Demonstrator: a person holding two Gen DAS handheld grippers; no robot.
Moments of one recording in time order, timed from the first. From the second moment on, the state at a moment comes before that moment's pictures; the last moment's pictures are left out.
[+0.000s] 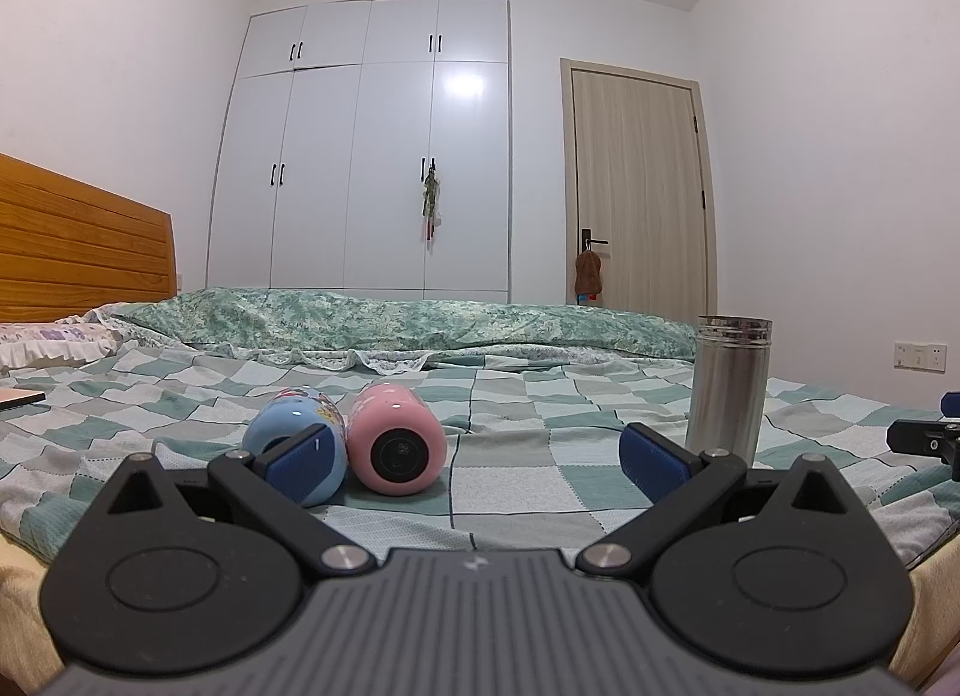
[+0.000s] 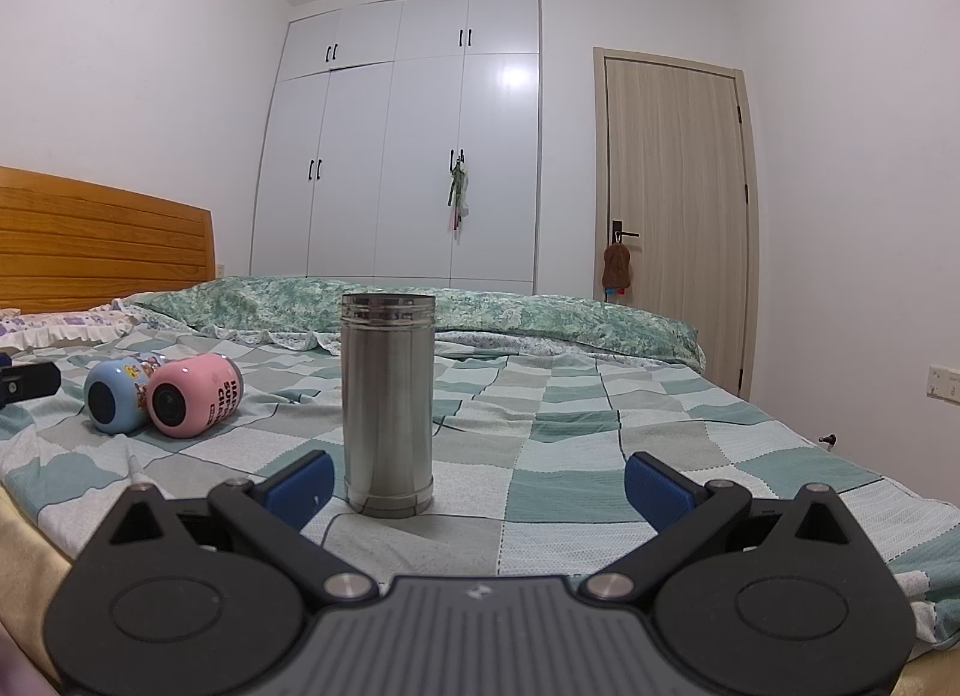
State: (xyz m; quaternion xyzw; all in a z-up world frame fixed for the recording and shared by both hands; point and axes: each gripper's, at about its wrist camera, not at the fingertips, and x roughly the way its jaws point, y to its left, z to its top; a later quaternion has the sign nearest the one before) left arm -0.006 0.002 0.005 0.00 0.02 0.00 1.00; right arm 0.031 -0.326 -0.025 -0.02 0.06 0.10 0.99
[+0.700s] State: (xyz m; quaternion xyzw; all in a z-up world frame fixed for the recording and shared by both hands) left arm -0.005 0.002 0.004 0.00 0.02 0.00 1.00; right arm 0.032 -0.326 -0.024 -0.02 0.06 0.10 0.99
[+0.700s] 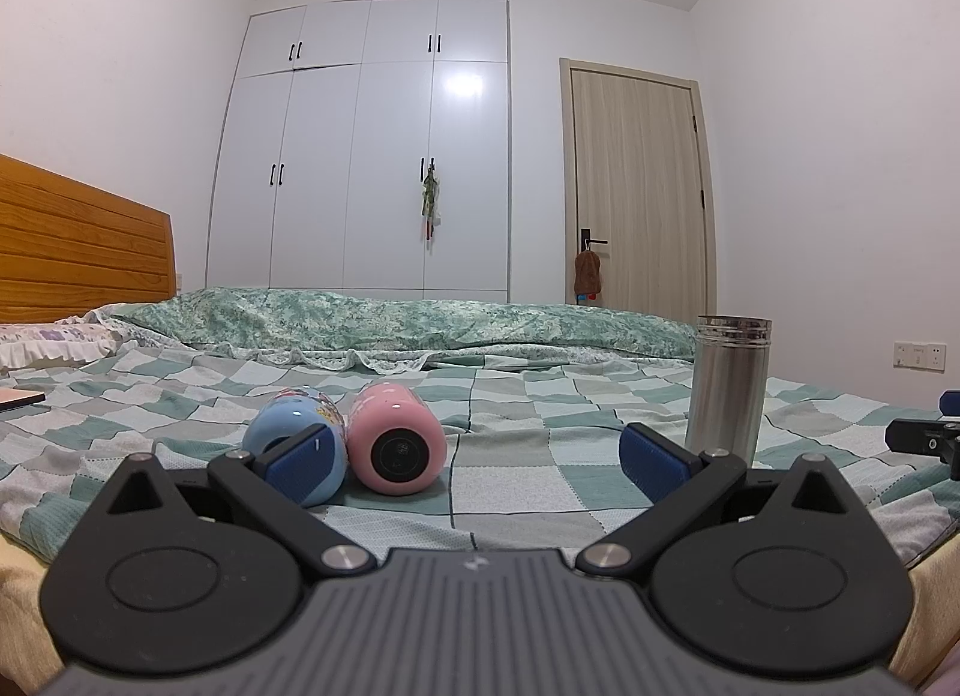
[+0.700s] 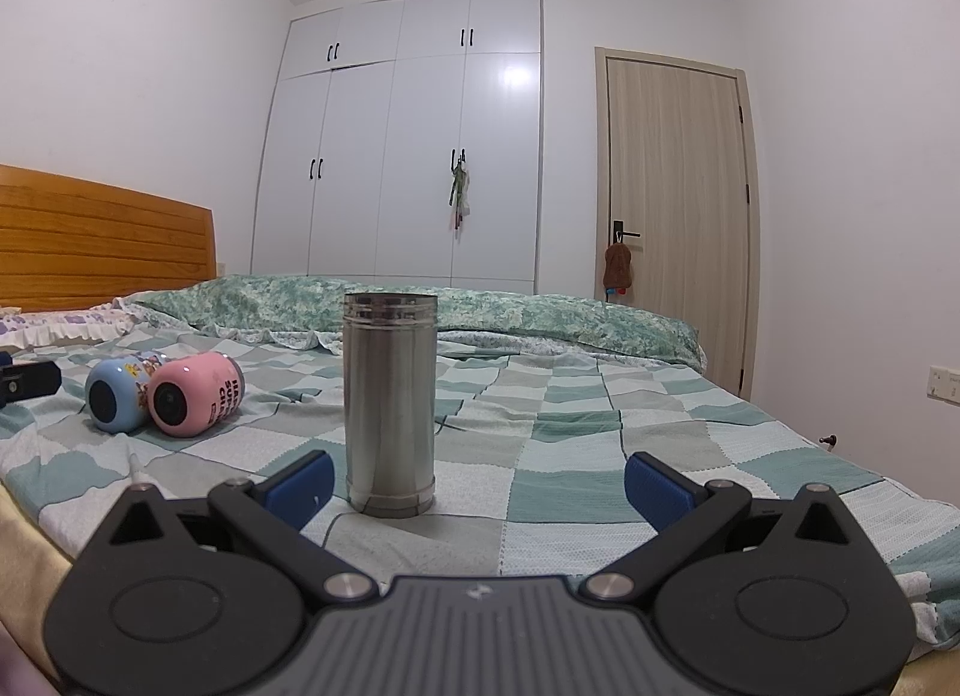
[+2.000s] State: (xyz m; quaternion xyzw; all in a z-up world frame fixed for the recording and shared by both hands) left arm 0.079 0.136 0.048 0.04 0.10 -0.01 0.99; right arm 0.118 -0.089 0.051 -0.08 0.09 0.26 0.96
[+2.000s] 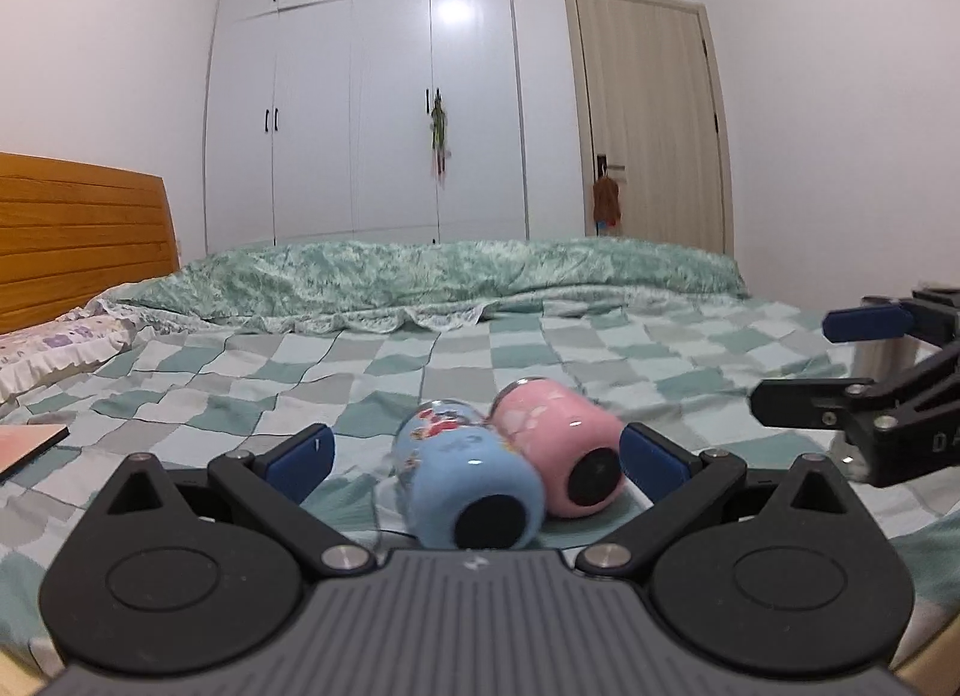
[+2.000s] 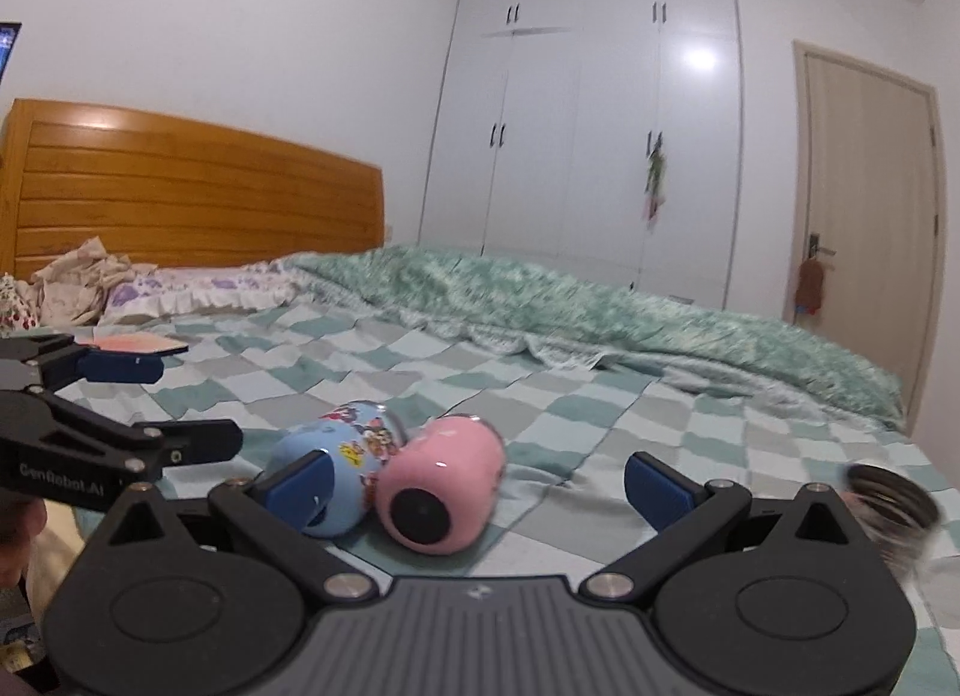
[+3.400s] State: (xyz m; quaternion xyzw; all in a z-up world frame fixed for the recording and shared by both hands) left arm 0.201 0.202 0.049 0.07 0.25 -0.01 0.97; right arm 0.366 0.013 0.030 -0.11 0.37 0.39 0.84
